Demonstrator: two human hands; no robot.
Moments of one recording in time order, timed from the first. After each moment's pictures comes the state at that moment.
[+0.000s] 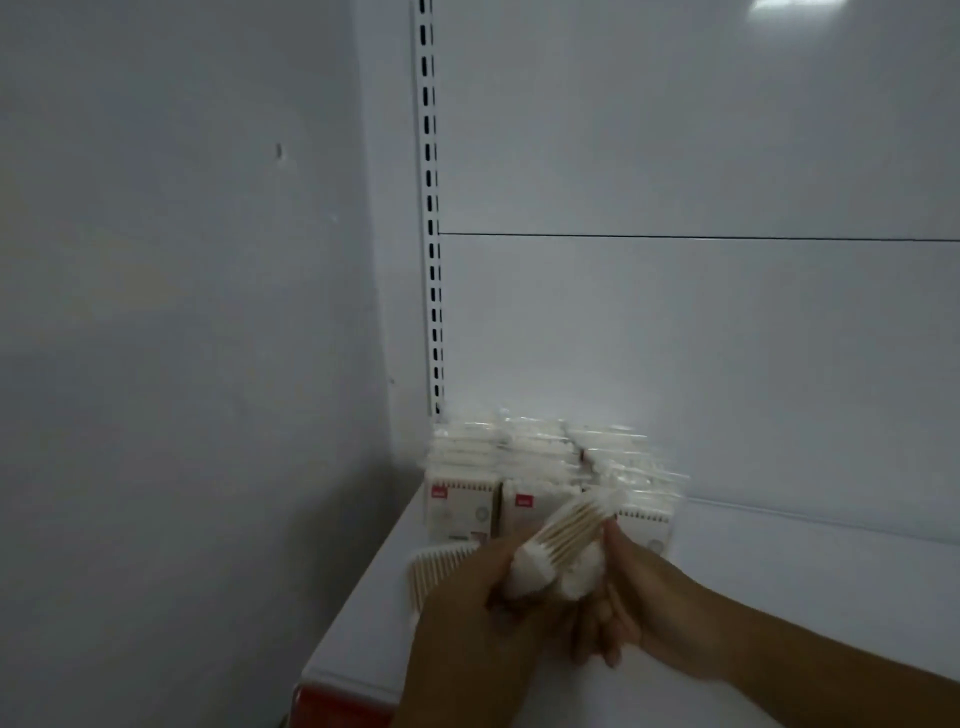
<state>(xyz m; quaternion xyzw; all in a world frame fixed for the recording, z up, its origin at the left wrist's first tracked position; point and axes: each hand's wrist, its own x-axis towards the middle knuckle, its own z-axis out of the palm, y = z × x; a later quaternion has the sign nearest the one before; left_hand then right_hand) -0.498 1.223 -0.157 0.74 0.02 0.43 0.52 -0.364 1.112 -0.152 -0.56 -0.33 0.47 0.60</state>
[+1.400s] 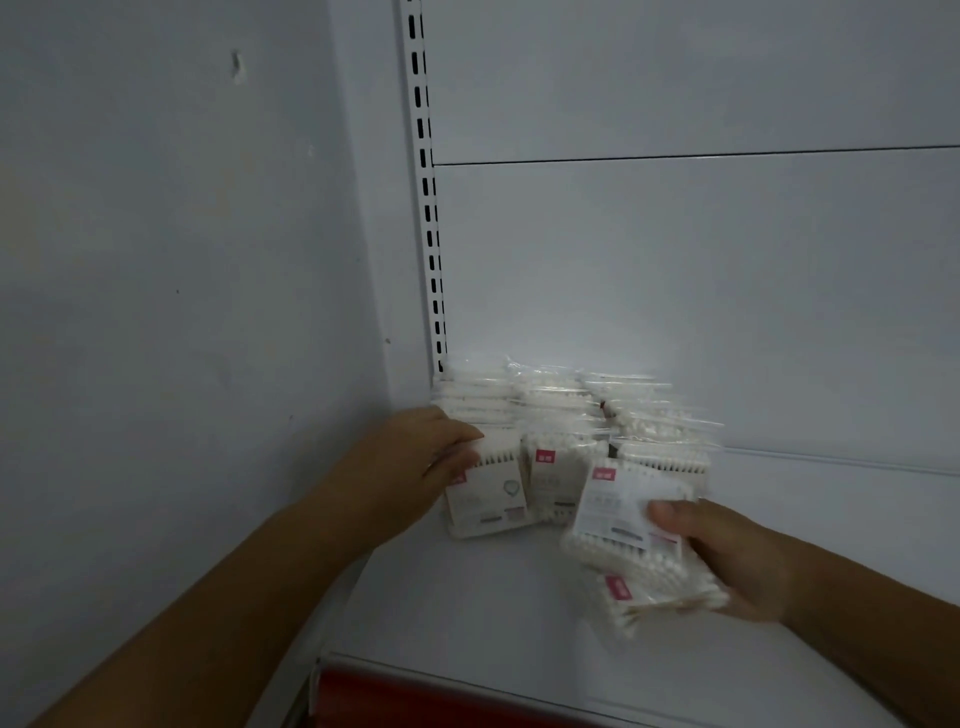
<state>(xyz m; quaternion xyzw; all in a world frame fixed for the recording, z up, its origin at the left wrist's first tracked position) -0.483 1.347 -0.114 0.96 0.01 0.24 0.15 -0.349 1.103 -0.154 -0.50 -0.25 0.53 0.64</state>
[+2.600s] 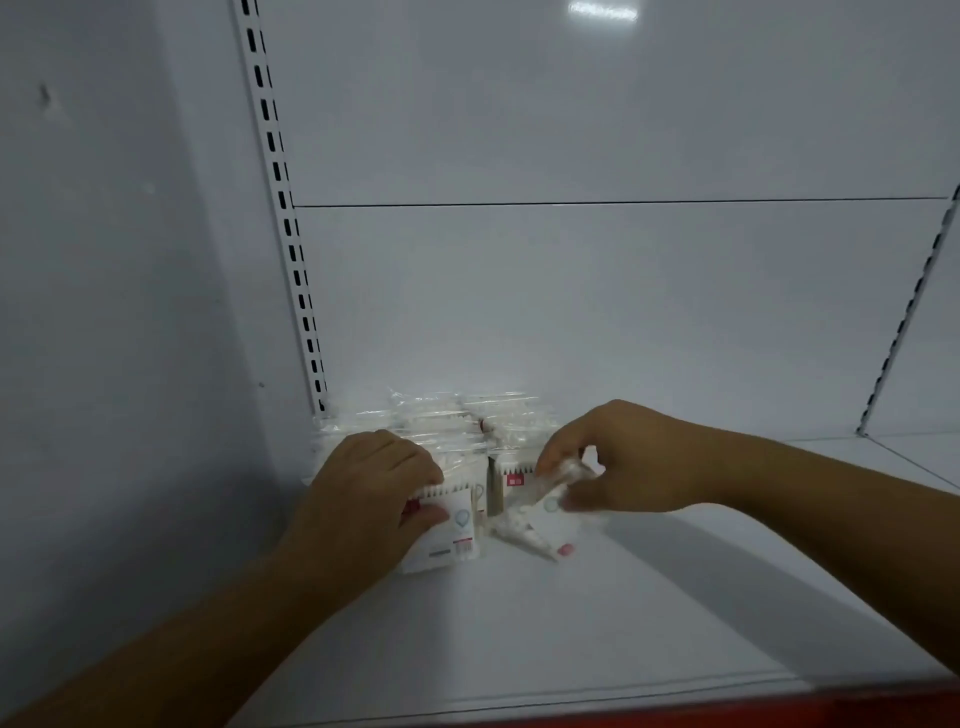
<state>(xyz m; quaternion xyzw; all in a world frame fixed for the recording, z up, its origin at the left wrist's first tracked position) -0.450 1.308 -0.127 0.91 -0.15 0.38 0.02 -0.355 1.067 -0.061 -0.87 -0.46 0.02 0.15</state>
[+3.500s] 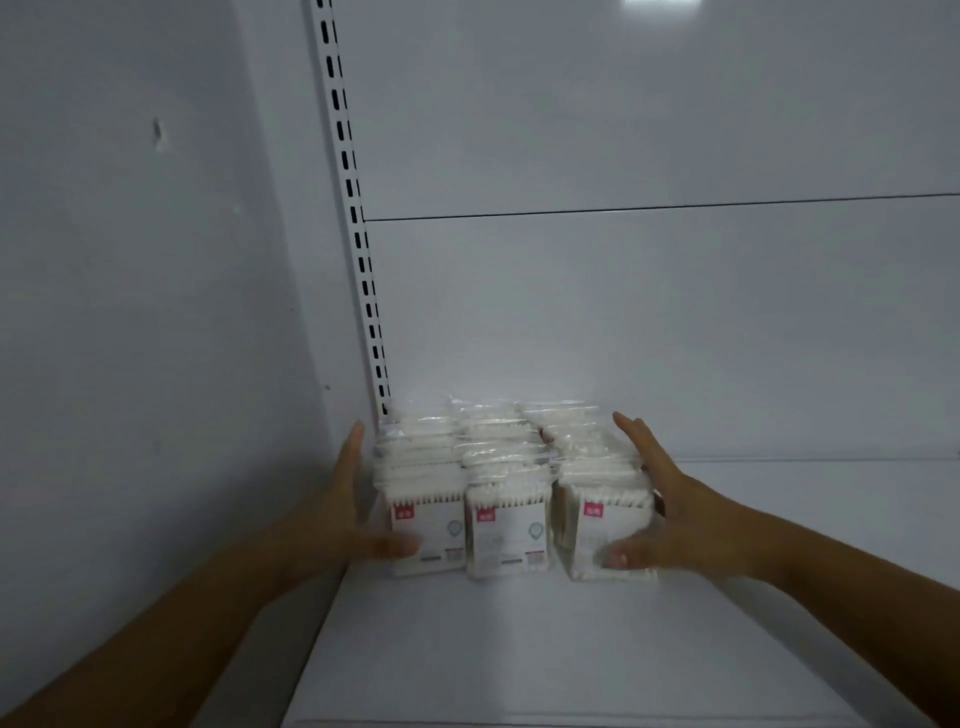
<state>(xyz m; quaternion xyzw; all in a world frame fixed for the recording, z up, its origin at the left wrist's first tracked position) -0.465 1.390 -0.141 0.85 0.06 0.08 0.51 -0.328 1.066 -0.136 -0.81 -0.40 0.15 0.40</state>
